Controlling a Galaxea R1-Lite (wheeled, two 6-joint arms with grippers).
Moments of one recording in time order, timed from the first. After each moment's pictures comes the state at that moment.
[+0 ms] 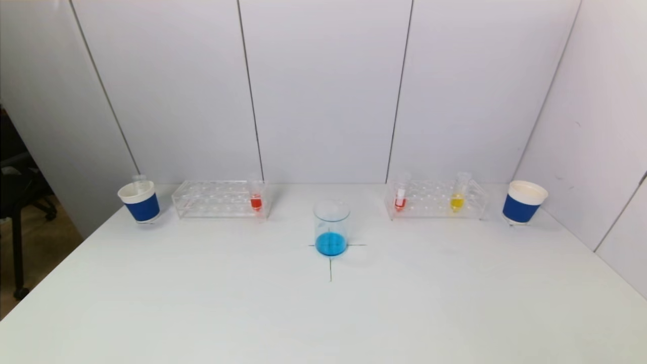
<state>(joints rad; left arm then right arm) -0.01 0.00 0.00 0.01 -0.02 0.04 0.00 0.00 0.00 0.00 -0.02 0.04</state>
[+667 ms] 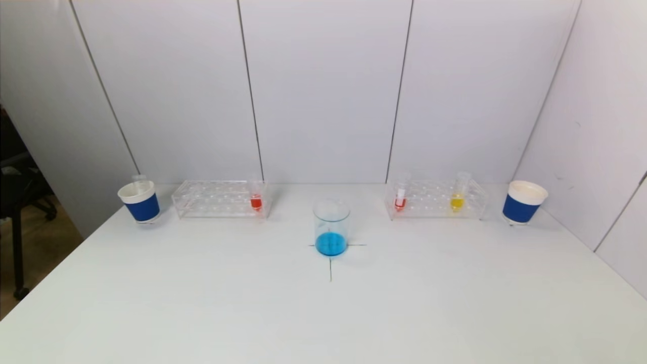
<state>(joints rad) -0.01 0.00 0.00 0.01 -0.02 0.04 0.00 0.00 0.00 0.00 -0.02 0.04</state>
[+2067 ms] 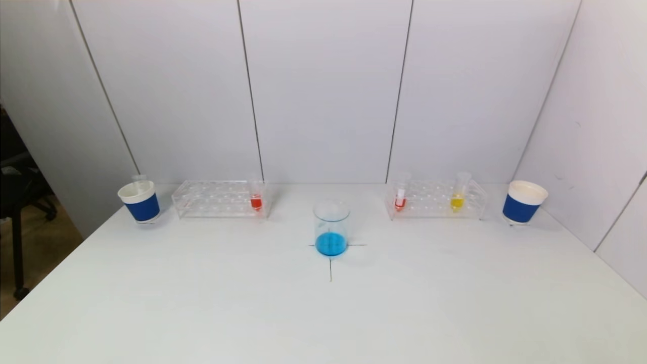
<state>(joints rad) -0.01 0.00 0.00 0.01 -0.02 0.04 0.00 0.00 0.00 -0.01 -0.01 0.02</state>
